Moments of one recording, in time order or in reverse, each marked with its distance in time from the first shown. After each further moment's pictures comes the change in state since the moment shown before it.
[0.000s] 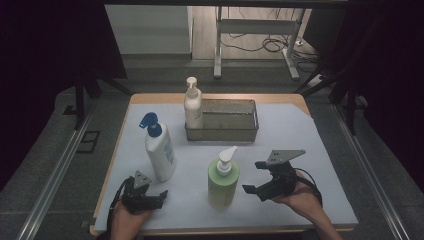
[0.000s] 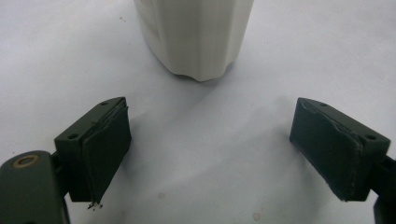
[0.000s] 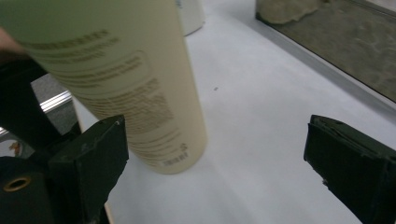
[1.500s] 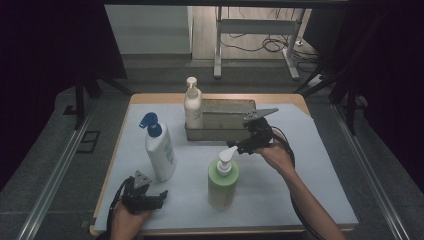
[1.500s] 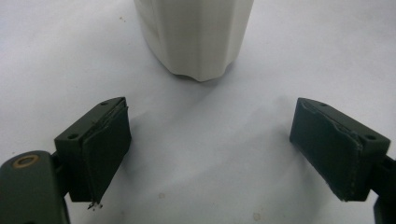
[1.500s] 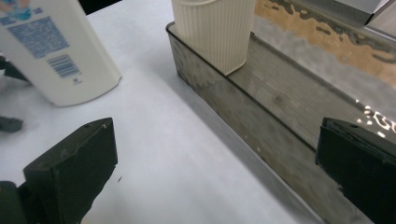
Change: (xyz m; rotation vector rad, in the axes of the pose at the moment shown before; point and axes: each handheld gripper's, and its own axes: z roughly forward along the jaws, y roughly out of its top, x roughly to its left) left arm 0.000 0.000 0.000 0.000 -0.001 0.000; right arm -0.075 0.079 0.059 -0.008 -0.148 0.006
